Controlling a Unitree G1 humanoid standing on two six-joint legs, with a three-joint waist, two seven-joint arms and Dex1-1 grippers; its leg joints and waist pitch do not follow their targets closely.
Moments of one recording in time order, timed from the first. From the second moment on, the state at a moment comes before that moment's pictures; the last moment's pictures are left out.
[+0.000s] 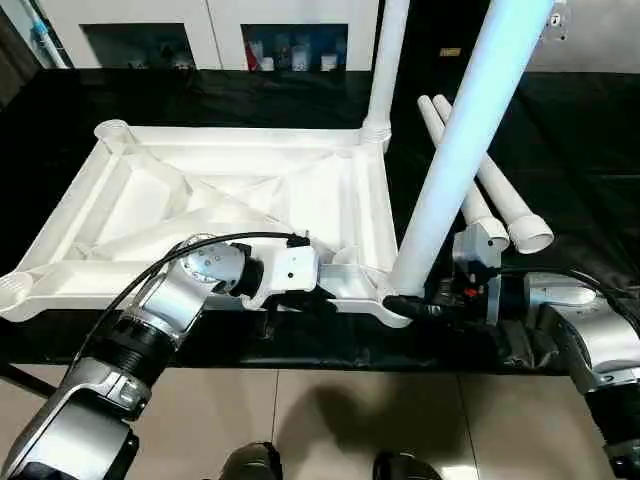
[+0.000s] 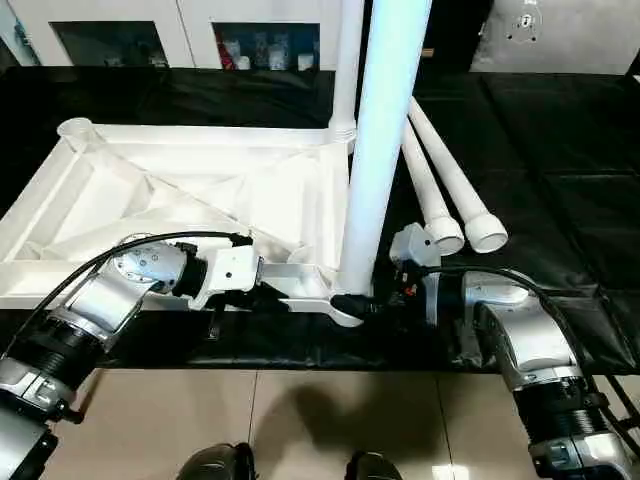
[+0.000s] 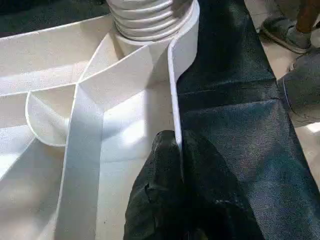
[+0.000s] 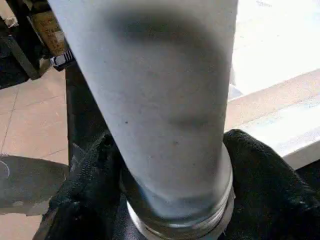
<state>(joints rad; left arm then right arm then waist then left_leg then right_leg) -0.63 0.43 -0.42 0.46 0.05 -0.10 -1.24 -0.36 -0.53 0.12 0.22 0.29 0.24 1.19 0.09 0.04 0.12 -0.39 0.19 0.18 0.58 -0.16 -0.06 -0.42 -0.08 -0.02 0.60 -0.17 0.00</state>
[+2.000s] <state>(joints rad) -0.63 0.42 -0.40 0.48 0.04 -0.08 -1.26 -0.36 -0.55 0.11 0.22 0.27 0.20 1.22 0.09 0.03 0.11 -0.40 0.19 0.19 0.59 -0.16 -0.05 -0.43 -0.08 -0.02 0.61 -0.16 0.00</state>
